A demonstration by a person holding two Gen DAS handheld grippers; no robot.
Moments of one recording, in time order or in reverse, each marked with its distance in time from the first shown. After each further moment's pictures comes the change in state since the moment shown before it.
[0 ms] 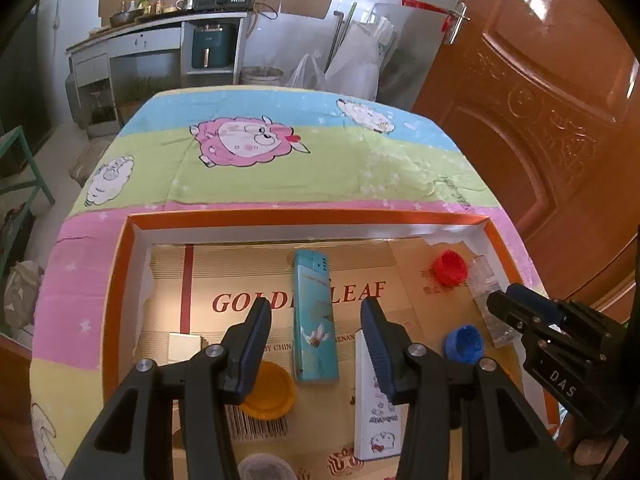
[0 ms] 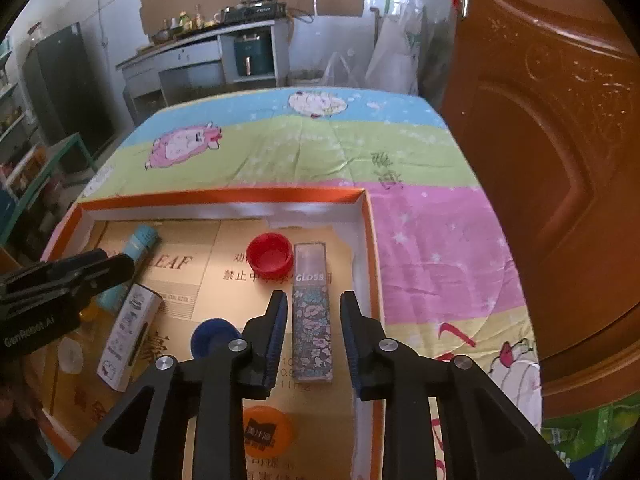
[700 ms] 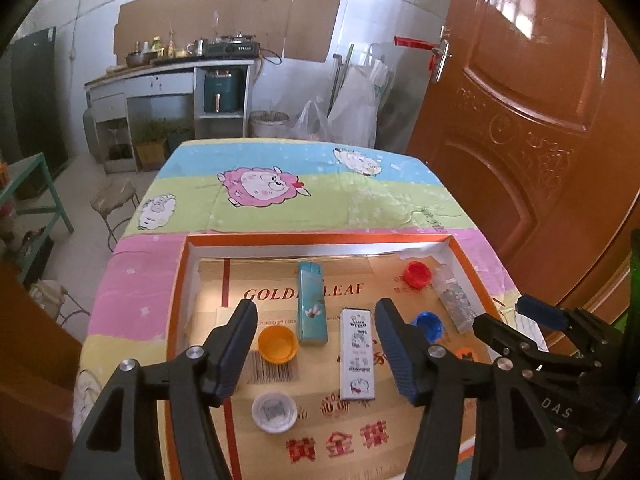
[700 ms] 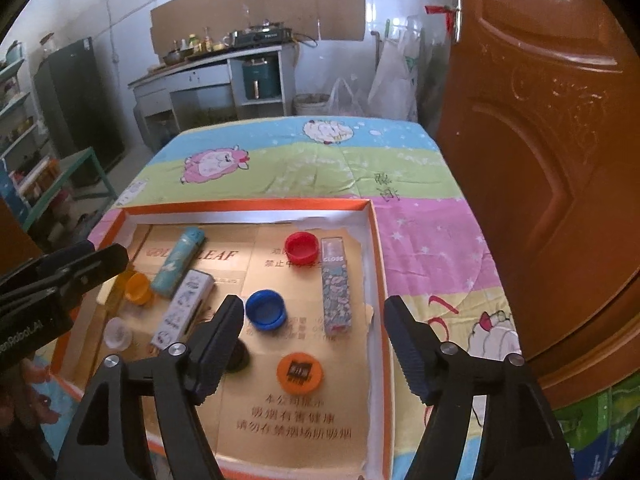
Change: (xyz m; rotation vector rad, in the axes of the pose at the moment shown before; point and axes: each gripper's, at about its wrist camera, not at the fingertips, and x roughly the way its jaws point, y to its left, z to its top) left arm -0.081 -0.012 -0.026 0.025 -0.164 0.041; right arm -0.068 0.012 -0.026 0.001 -0.093 0.010
